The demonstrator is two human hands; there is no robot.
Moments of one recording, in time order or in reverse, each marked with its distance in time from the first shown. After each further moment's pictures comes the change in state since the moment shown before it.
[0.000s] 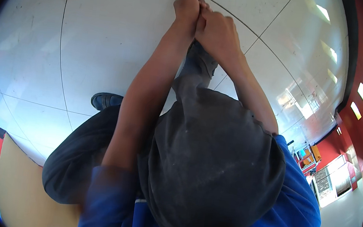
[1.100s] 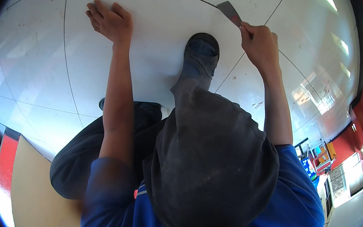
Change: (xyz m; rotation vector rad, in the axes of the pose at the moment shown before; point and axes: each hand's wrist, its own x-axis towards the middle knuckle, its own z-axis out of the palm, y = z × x) left_hand 0.025 0.067 -0.126 1.636 0.747 1.228; right_hand -0.011 0.092 -0.048 -0.016 0.032 0.104
